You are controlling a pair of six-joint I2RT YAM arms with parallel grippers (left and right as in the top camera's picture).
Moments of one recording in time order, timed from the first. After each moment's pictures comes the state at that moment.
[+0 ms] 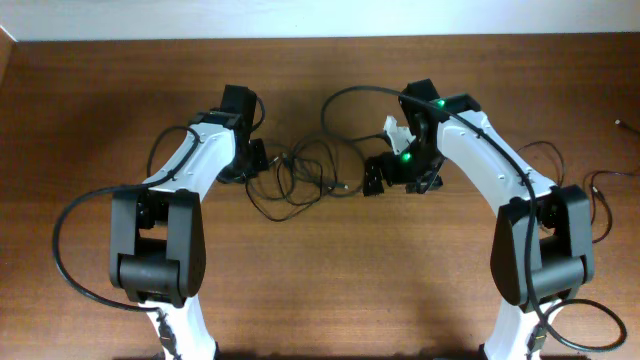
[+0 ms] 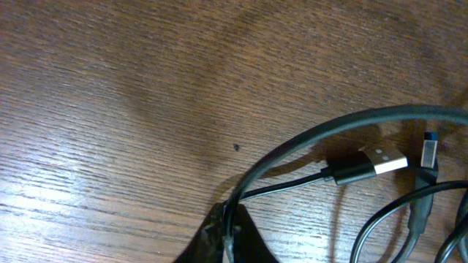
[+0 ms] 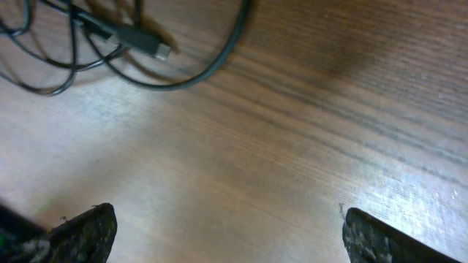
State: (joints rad) left arm -0.14 2.01 1.41 -0.80 -0.06 -0.39; right arm 0.29 2.00 1.52 -1.09 -0.37 0.07
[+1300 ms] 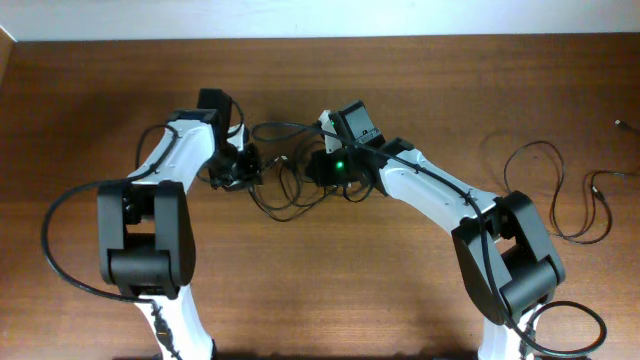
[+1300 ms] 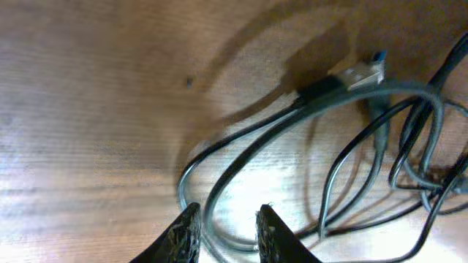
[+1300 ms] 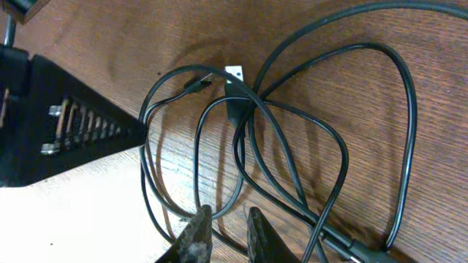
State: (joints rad) left arm -0.04 2.04 1.43 -0.92 0.29 -0.26; right arm 0.55 2.00 1.37 -0.33 -0.39 0.39
